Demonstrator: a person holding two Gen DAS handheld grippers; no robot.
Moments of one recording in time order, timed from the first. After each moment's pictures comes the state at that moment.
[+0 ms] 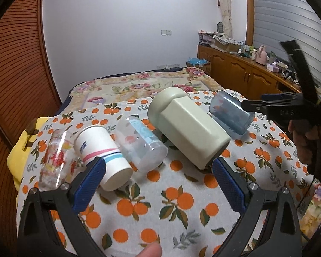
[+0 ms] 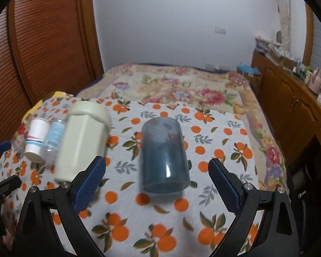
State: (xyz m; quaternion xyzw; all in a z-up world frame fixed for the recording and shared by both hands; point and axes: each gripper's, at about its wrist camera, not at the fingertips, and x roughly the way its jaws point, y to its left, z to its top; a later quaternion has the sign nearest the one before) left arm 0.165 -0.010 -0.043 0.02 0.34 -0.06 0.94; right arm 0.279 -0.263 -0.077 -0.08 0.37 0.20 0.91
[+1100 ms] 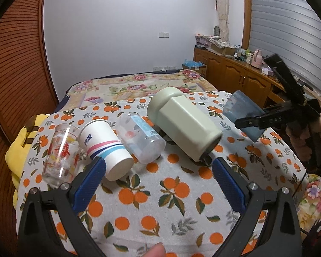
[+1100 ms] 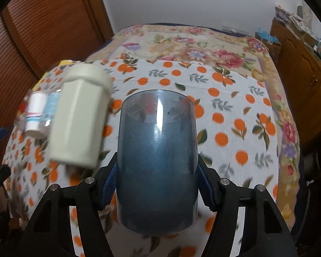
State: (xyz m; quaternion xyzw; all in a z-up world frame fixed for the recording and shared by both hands) left arm 0.137 0.003 -0.035 0.01 0.33 -0.08 0.94; right arm 0.273 -0.259 -0.092 -0.08 0.47 0.24 0.84
